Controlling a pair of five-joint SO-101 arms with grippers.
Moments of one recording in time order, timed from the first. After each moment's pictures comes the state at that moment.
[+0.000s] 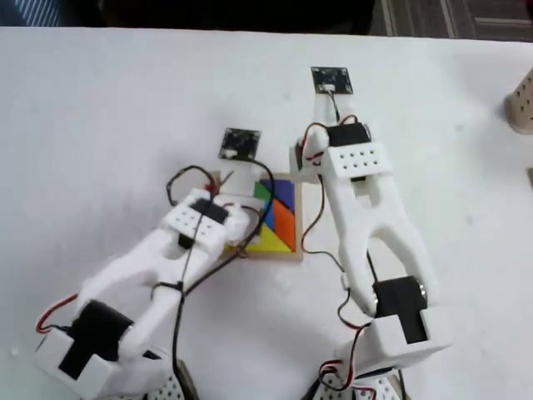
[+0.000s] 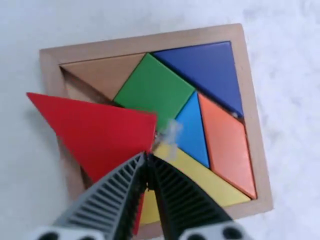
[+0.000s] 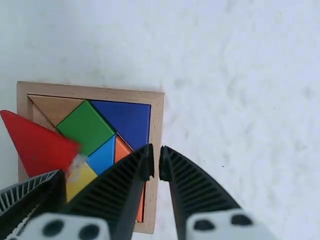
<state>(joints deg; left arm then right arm) 22.8 -5.1 44.6 35.6 19.6 -14.2 3.9 6.6 68.6 -5.1</state>
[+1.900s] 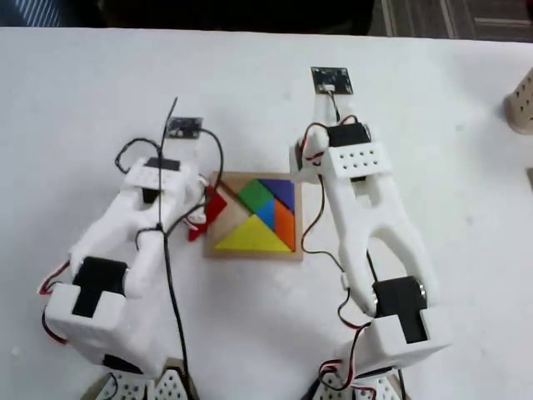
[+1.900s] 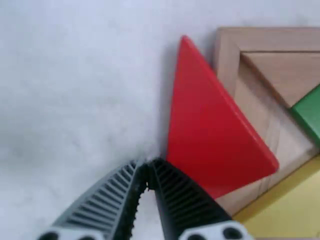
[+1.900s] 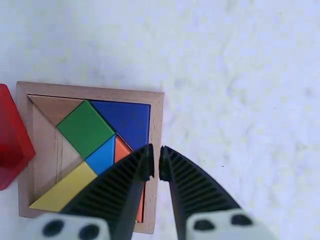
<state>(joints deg) 3.4 10.2 28.0 54.0 8.1 -14.2 3.9 6.6 68.6 -5.1</state>
